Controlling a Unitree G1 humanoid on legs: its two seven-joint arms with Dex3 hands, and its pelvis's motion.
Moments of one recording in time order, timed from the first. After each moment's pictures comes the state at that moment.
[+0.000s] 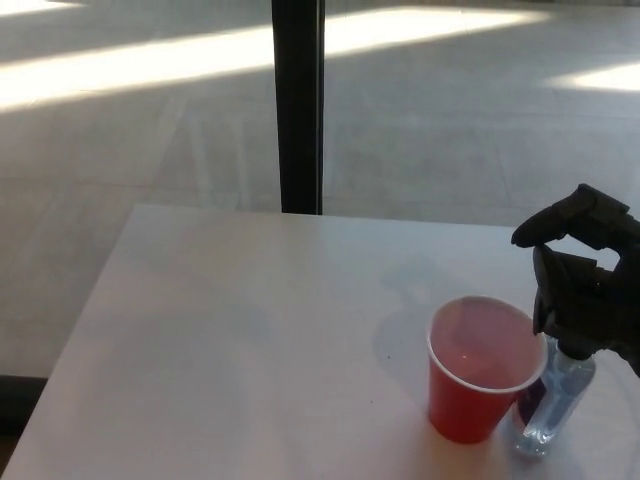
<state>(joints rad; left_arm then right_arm) 0.15 0.54 0.48 1.03 -0.15 0.10 0.12 -0.16 -0.33 -0.02 -0.17 0.19 0.09 0.10</state>
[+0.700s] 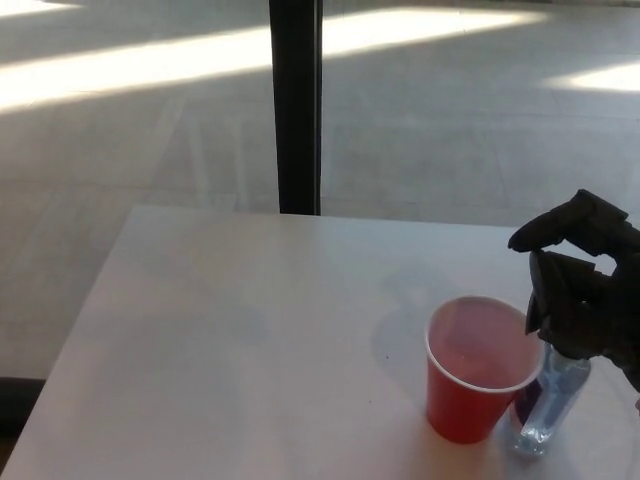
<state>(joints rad) 0.15 0.54 0.48 1.03 -0.15 0.10 0.12 -0.15 -0.28 -0.01 -0.16 0.17 0.03 0.09</state>
